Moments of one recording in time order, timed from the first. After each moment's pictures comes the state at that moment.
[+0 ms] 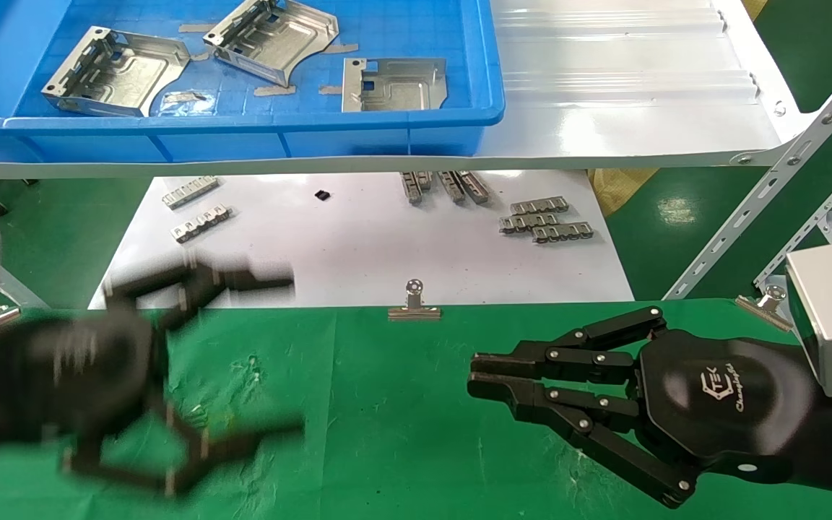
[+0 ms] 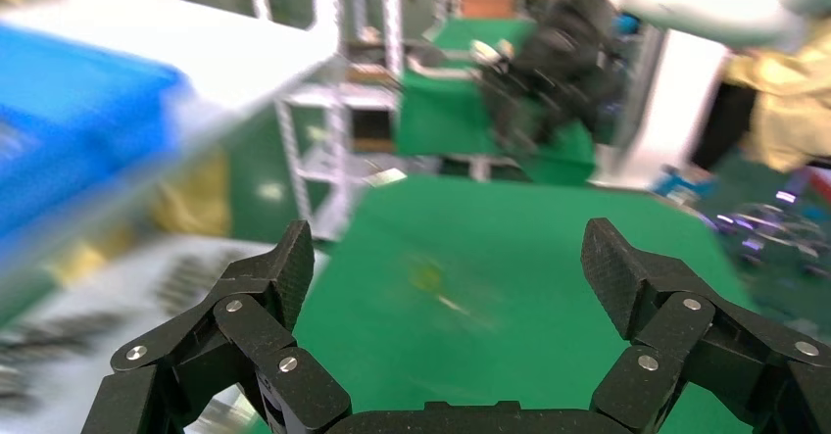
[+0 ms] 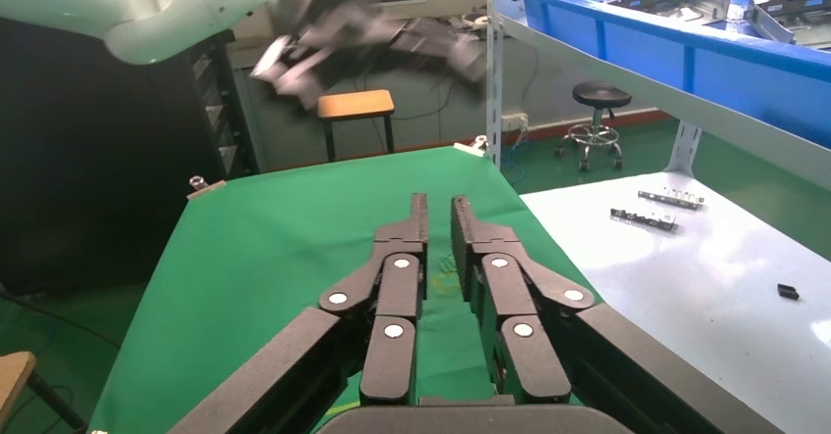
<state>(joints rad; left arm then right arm) -1.24 0.67 0.30 -1.21 0.81 1.44 -0.20 1.10 -0.57 -0.38 1.25 -0.66 -1.45 0.13</state>
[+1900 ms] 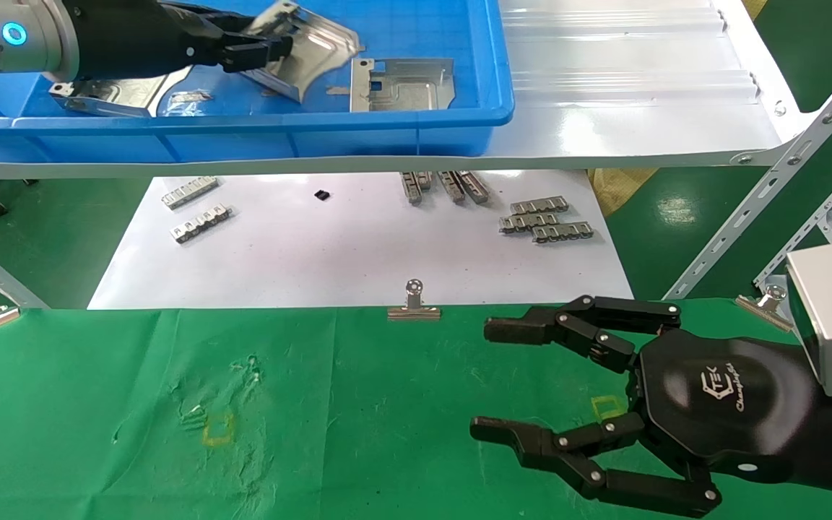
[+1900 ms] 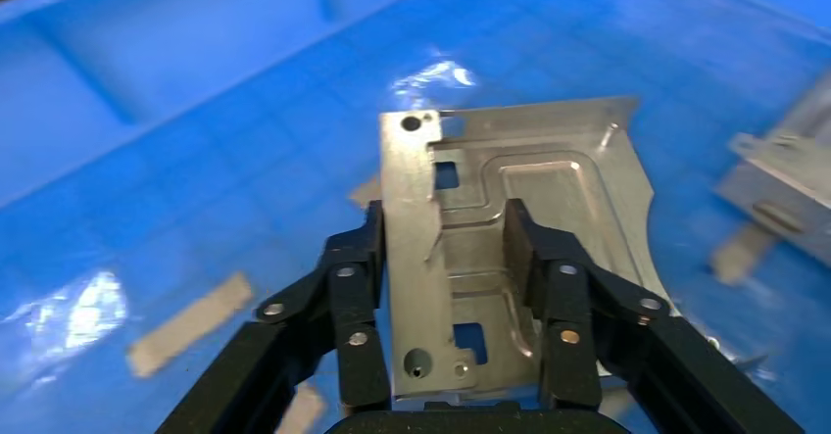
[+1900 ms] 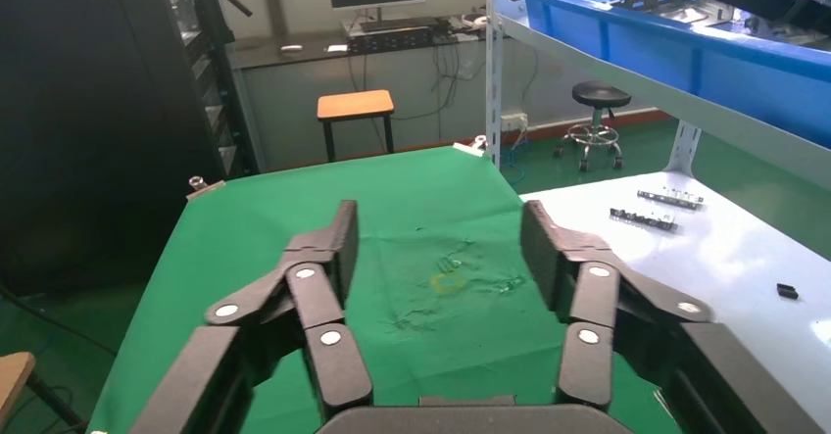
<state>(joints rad) -2.09 1.22 0.59 -0.02 1.44 0.97 -0.09 1.10 -0.57 -0.38 1.25 -0.66 -1.45 0.13</state>
